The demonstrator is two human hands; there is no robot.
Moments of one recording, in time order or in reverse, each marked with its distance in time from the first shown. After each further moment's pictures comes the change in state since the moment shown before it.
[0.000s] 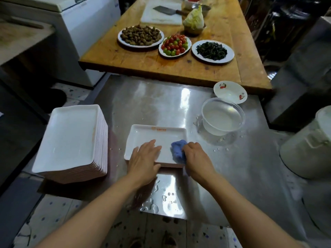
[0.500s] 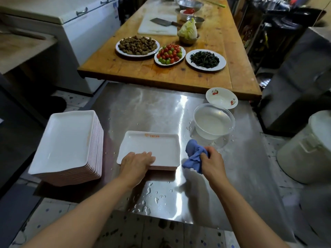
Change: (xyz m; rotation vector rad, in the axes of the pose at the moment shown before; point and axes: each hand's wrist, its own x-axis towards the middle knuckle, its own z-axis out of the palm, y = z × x) left_hand -0.003 0.006 -0.005 0.124 0.174 0.155; right_hand -0.028 0.042 -0.015 0.942 0.315 0.524
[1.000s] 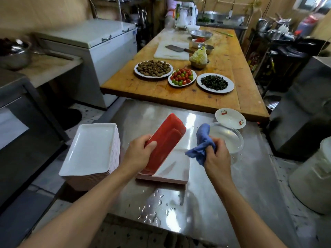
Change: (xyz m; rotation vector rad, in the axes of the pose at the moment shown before) left_hand 0.008 0.012 -0.117 -0.713 0.219 -0.317; right_hand -0.037 -0.085 0.005 0.140 0.101 -0.399
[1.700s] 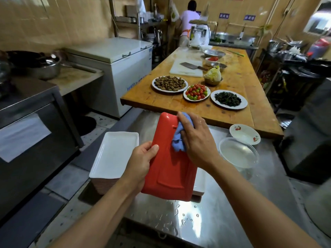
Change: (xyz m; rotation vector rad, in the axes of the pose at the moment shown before) left_hand -0.041 0.022 -0.061 -0.821 0.019 -0.239; right_hand 0.013 -0.094 0.065 -0.674 -0.318 -0.759
